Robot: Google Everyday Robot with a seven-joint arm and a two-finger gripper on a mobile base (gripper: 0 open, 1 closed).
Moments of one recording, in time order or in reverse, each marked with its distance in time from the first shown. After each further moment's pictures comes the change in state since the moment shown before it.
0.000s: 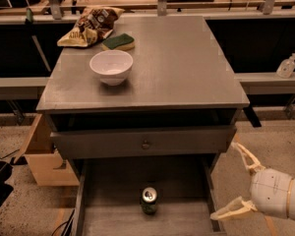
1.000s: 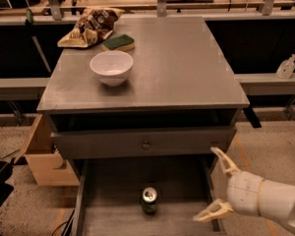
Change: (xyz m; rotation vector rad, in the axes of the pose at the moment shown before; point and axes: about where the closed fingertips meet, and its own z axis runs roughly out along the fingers) arm 0.013 0.018 0.050 -0.038 0.000 -0.081
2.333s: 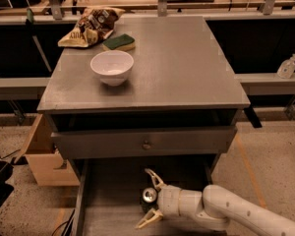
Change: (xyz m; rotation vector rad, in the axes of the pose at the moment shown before) arm 0.046 0.098 0.235 -0.215 -0.313 0.076
